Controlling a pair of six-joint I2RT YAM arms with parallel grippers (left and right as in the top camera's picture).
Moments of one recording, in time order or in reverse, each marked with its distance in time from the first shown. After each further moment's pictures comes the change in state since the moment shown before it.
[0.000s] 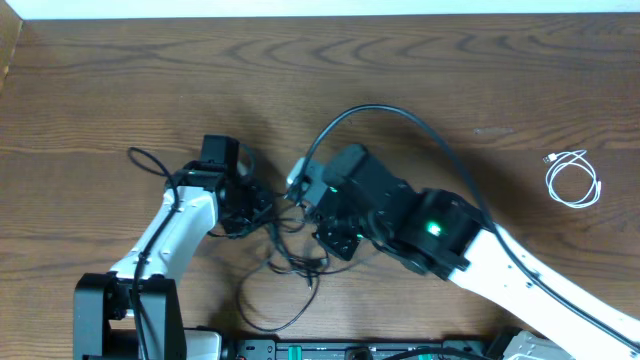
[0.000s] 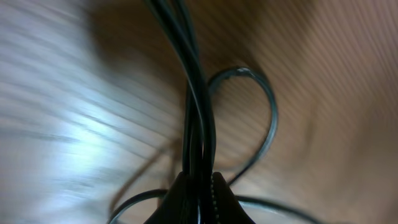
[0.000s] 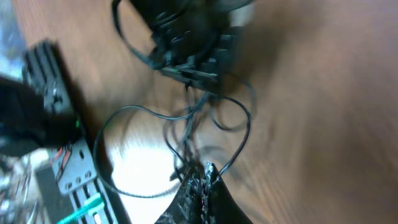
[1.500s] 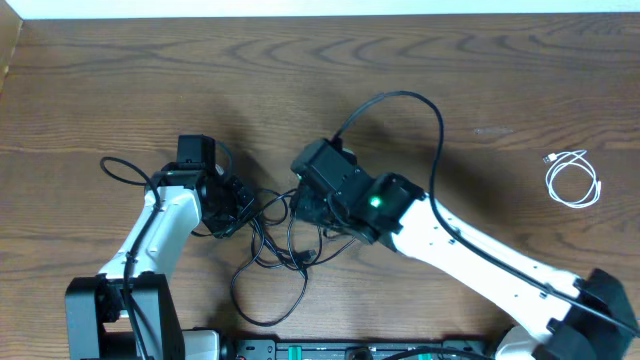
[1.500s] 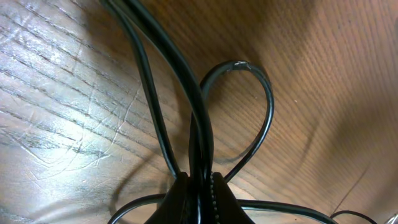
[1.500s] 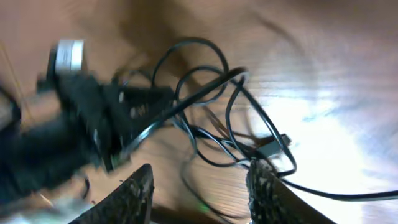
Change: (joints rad) left arm 0.097 0.000 0.000 0.004 0.048 0.019; right arm -0.025 0.273 -0.013 0.109 0.053 1.258
